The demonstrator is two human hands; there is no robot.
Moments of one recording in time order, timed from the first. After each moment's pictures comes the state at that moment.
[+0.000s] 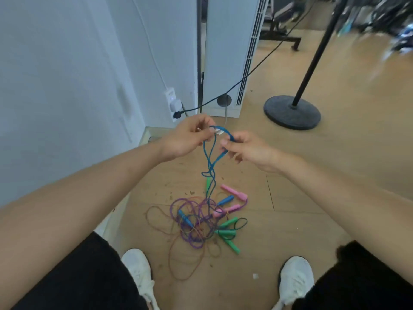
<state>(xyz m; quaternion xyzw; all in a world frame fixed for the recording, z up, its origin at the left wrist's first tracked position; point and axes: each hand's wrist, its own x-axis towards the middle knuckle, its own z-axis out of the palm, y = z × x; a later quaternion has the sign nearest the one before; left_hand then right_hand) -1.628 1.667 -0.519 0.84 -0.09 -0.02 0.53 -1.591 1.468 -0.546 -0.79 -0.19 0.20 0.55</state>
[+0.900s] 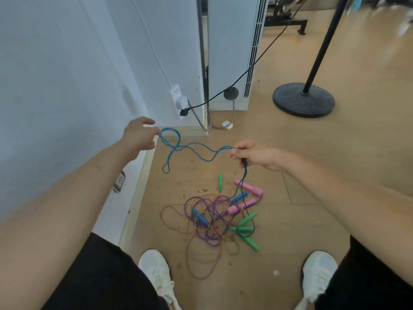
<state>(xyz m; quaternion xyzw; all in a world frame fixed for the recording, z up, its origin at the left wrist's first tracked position) -1.611 1.788 -0.547 0.82 0.28 0.03 0.50 -1.562 1.476 -0.607 -0.80 -0.15 0.30 0.51</state>
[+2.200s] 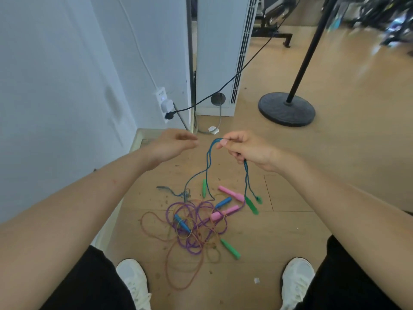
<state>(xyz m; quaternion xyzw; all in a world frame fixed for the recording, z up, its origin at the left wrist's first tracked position) -1.608 1.697 -0.553 0.85 0.06 -0.10 0.51 -1.570 1.462 -0.559 -0.80 -0.19 0.21 0.53</state>
